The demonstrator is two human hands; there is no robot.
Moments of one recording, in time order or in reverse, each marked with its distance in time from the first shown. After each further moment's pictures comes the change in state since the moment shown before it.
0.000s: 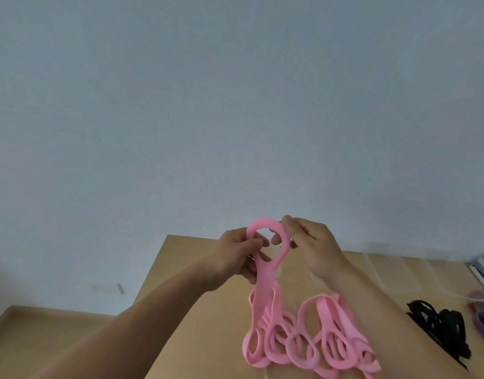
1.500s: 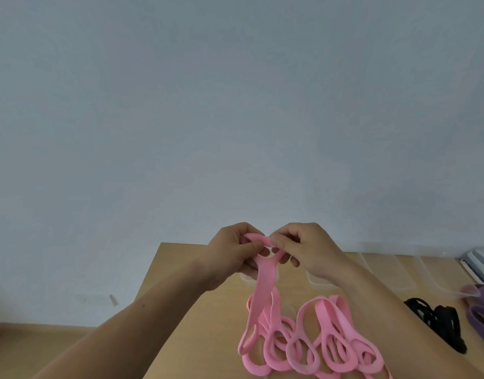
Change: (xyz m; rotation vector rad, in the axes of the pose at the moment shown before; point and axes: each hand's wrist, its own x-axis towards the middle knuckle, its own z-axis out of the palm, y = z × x) left_hand 0.009 0.012 -0.003 0.020 0.031 0.039; right_hand 0.010 -0.006 -0.008 -0.180 -0.089 0.078
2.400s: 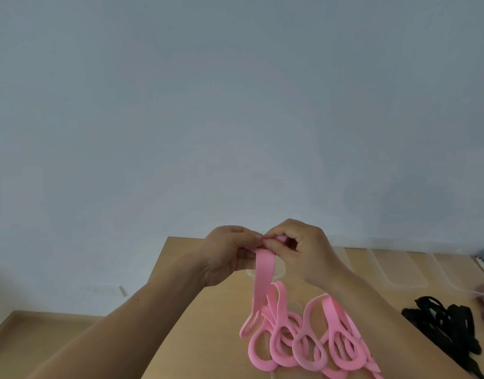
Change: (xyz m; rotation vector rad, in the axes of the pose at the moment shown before) left_hand 0.000 0.002 -0.012 -0.303 -0.038 -0.191; right_hand 0.003 0.014 0.024 -0.139 0.160 -0.373
